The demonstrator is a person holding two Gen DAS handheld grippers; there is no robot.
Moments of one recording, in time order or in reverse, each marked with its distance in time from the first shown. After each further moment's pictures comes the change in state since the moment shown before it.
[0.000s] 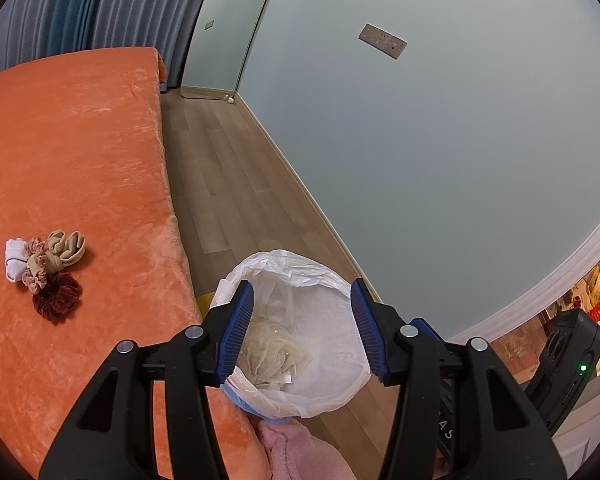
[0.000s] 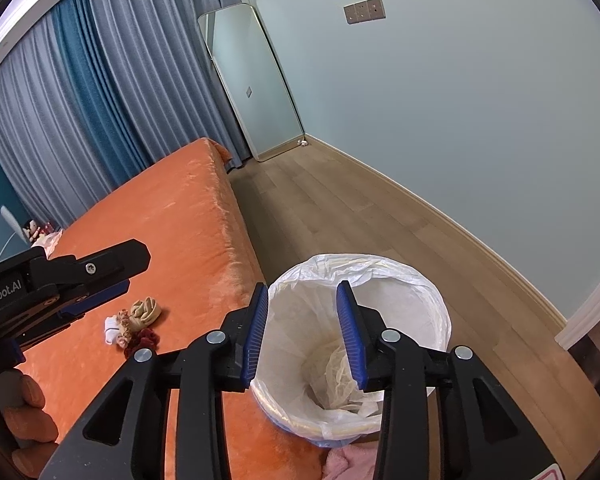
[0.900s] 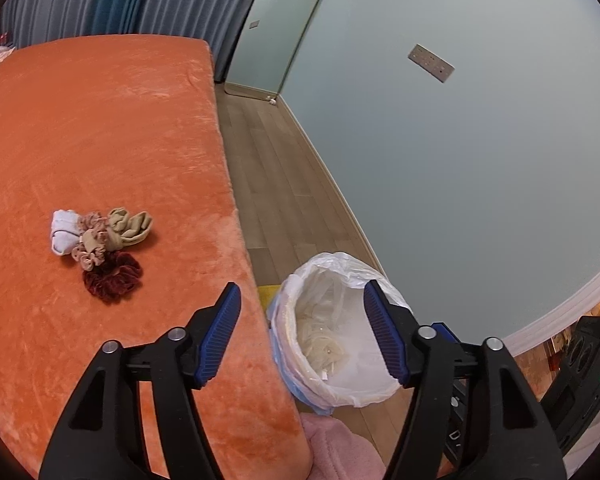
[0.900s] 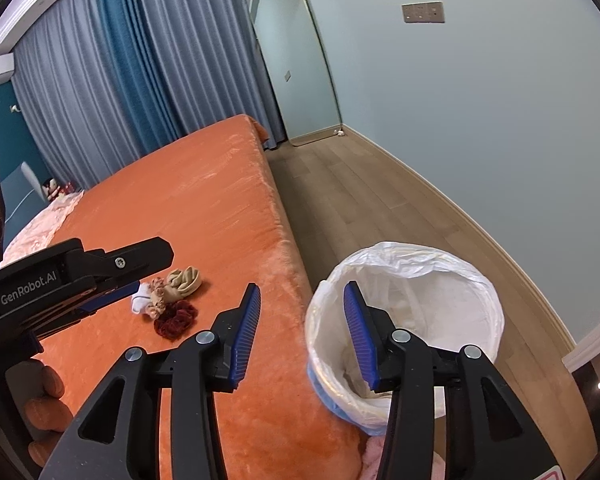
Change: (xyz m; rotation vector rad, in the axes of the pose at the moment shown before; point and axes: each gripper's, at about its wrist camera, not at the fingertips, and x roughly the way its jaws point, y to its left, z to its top) left arm -0.034 0.079 -0.008 -0.121 -0.025 0.090; right arm 0.009 0.075 -0.017 -0.134 0.048 0.068
